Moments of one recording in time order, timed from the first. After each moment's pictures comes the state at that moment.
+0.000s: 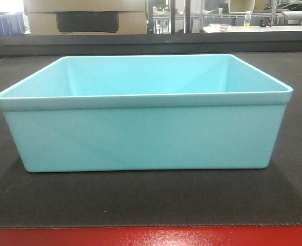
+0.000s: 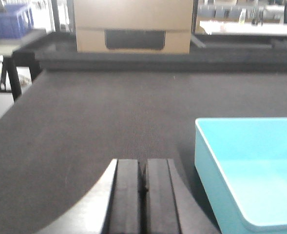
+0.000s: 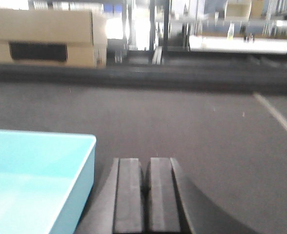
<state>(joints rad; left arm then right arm) -0.16 0.12 -0.49 0.29 0.52 -0.26 0.01 0.17 -0.49 0.00 0.42 0.02</state>
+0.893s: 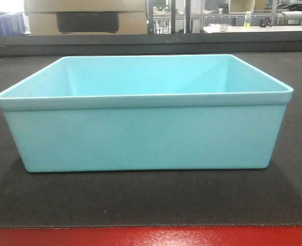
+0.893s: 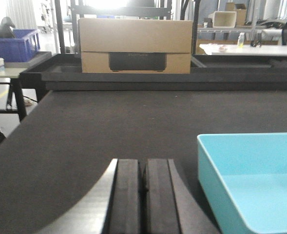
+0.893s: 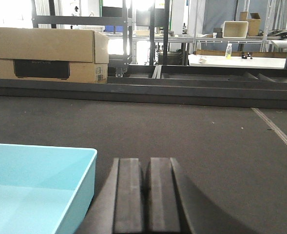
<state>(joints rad) -0.11 0.07 -0.48 0.23 0.52 -0.17 0.00 0.14 -0.49 0.00 0.41 0.02</state>
